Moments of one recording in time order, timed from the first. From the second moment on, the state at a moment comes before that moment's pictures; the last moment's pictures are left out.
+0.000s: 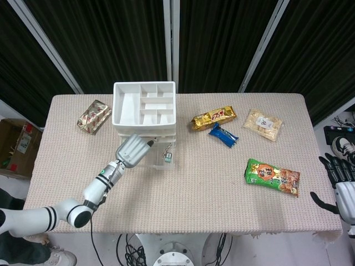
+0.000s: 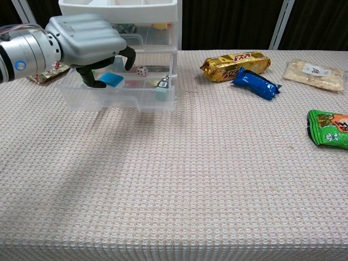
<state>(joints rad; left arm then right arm) -0.91 -1.47 -0.13 -1.52 1.14 0.93 0.89 0.05 -1.00 0.04 -1.59 -1.56 1.52 0.19</state>
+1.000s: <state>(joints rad) -0.90 -1.38 -0.09 -1.65 1.33 1.08 0.78 0.05 -1.00 0.04 -1.58 -1.57 1.52 0.19</state>
